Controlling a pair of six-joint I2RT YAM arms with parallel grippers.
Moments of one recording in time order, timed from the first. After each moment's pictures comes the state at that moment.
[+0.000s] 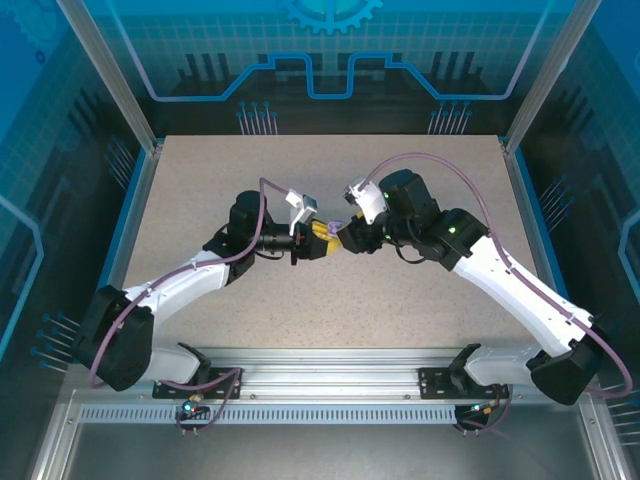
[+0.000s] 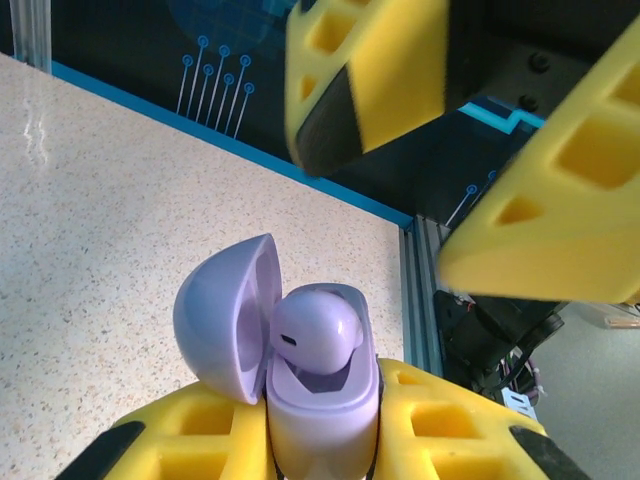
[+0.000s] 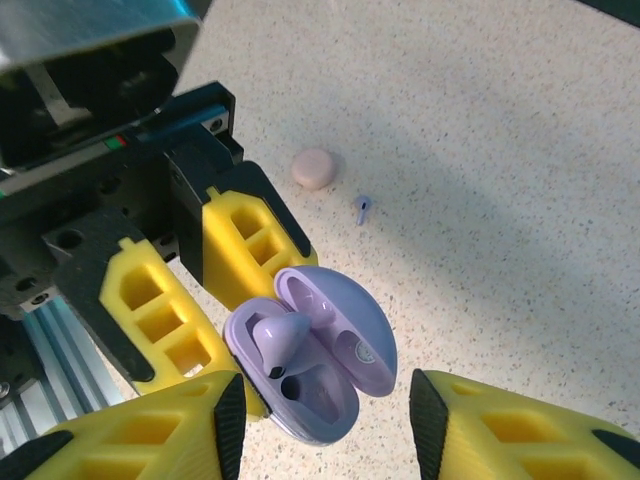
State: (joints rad) left arm -0.49 1.36 0.80 0.32 0.93 -0.16; right arm 0.71 1.26 1.32 -0.76 -0.16 0.03
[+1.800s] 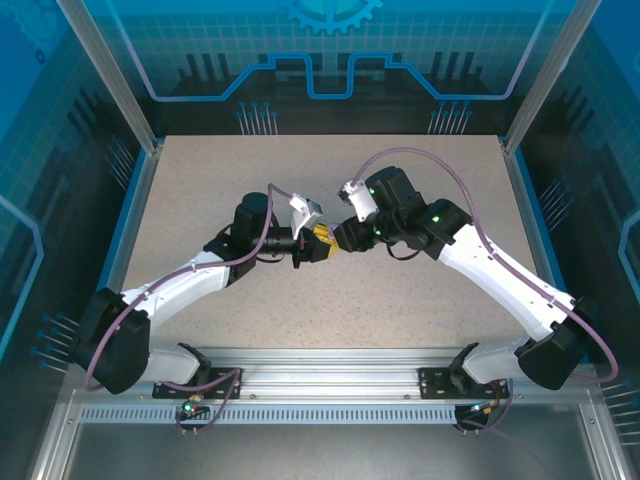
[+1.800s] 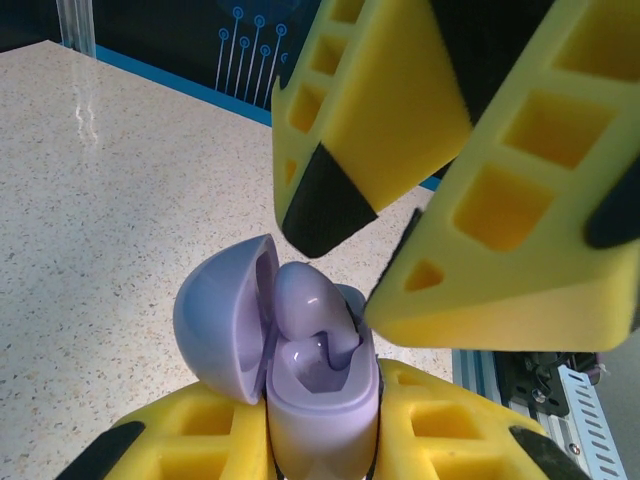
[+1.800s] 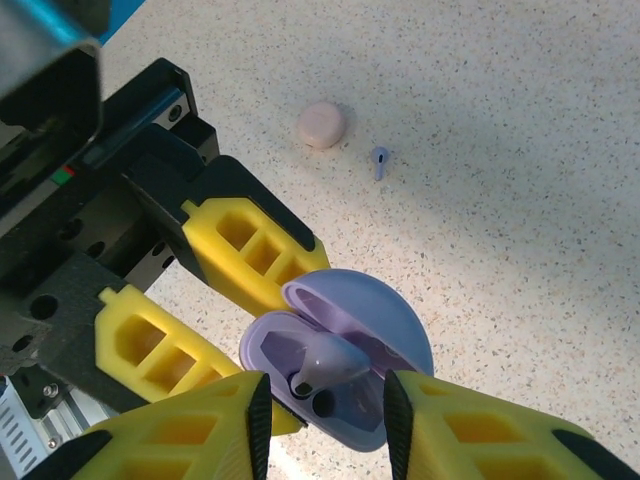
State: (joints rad) left arm -0.52 1.35 0.82 0.18 0.81 -0.03; right arm 0.70 1.36 1.38 -0.83 -0.19 0.17
